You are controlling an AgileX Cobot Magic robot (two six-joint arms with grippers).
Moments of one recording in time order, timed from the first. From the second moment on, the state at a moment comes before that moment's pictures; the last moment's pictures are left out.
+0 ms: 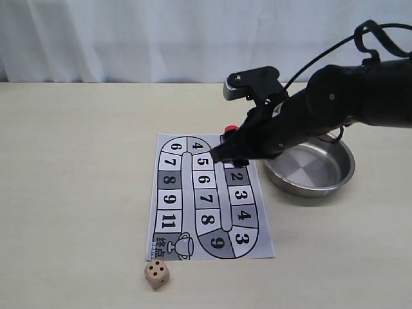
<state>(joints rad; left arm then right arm) -0.03 0.00 0.00 -0.03 0.36 0.13 0.48 1.73 -1.10 0.22 0.40 -0.17</state>
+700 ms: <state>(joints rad) -0.03 0.00 0.00 -0.03 0.36 0.13 0.36 2.05 -1.45 0.17 0.37 -0.09</state>
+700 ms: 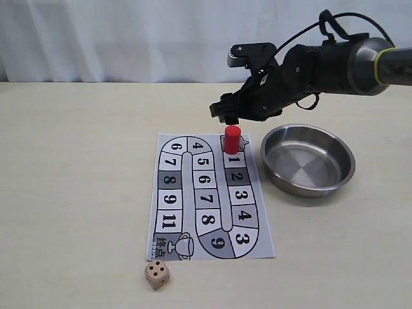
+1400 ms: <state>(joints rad) -0.03 0.00 0.00 -0.03 0.36 0.13 0.35 2.17 -1.45 0.21 0.22 -0.09</state>
